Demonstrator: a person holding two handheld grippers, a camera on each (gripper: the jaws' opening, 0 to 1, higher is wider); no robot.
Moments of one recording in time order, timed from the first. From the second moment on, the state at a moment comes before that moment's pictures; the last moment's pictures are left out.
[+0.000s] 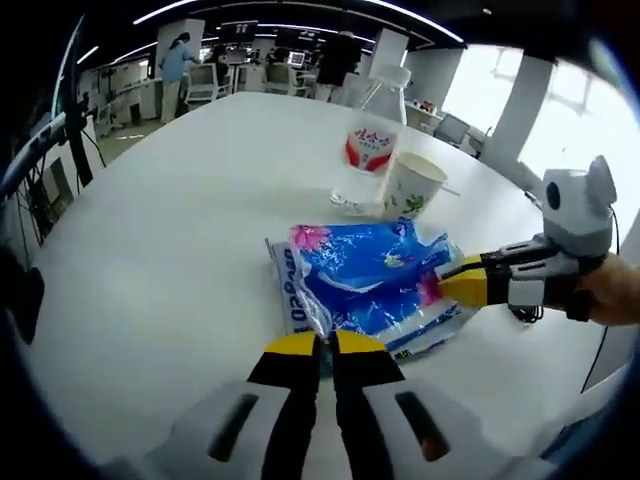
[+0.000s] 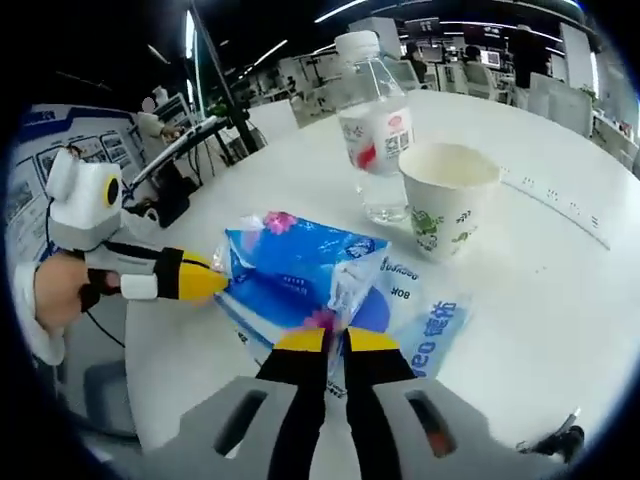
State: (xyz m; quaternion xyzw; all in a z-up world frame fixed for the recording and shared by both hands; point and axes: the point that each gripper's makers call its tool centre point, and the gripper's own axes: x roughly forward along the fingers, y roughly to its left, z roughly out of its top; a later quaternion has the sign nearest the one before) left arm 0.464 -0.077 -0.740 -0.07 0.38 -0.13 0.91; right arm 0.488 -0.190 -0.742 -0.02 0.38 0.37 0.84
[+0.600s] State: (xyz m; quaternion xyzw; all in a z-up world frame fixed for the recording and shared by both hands) left arm 0.455 -0.111 -0.705 -0.07 0.34 -0.18 0.92; right arm 0.478 -0.226 -0.714 0.03 0.38 0.35 0.85
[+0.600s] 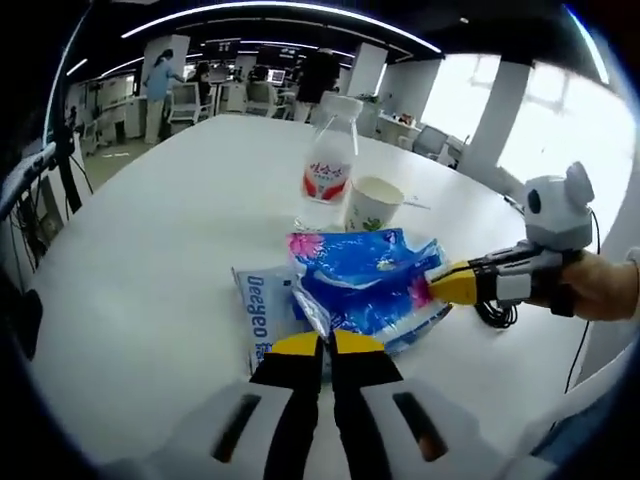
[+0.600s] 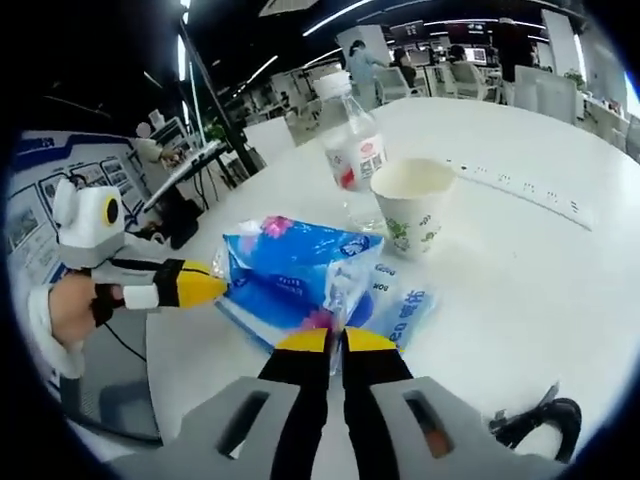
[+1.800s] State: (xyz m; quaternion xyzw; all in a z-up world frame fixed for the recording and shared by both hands) left arm 0.432 -0.252 -0.673 0.00 0.33 -0.36 0.88; right arm 0.432 -0.369 -0.682 0.15 0.35 0.21 0.90
